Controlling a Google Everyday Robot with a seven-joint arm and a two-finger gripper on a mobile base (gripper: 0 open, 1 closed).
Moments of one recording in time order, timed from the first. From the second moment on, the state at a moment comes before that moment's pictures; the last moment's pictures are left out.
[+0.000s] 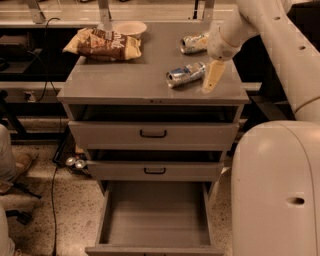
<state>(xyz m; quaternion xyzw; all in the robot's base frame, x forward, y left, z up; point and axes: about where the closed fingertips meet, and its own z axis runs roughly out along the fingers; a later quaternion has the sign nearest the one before) 0.763 -0.151 0.858 -0.71 0.64 0.01 0.28</state>
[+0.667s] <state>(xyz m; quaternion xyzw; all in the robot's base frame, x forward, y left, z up) 0.765 -0.124 0.847 -0.74 0.62 0.03 0.27</state>
